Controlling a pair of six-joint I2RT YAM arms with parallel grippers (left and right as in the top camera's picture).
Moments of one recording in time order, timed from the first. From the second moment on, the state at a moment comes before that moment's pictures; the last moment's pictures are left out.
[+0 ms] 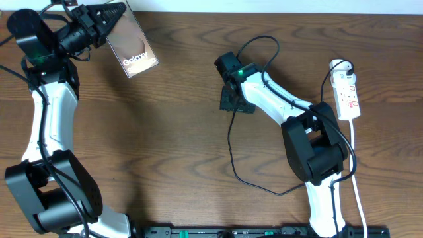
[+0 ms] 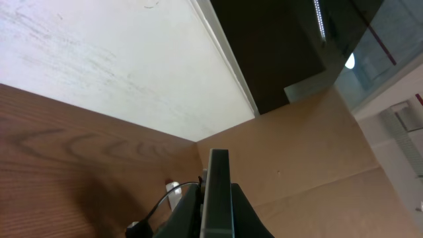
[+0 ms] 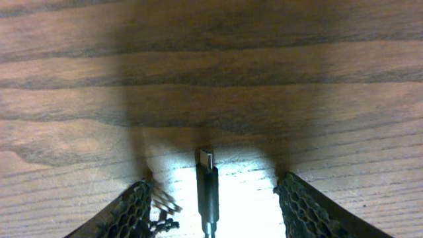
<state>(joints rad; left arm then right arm) 0.30 1.74 1.35 0.43 1.17 -1.16 0.53 2.21 1.64 -0.85 0.06 0.69</state>
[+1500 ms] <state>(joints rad) 0.30 1.74 1.35 0.43 1.17 -1.14 0.57 2.21 1.65 -0.86 0.06 0.77</state>
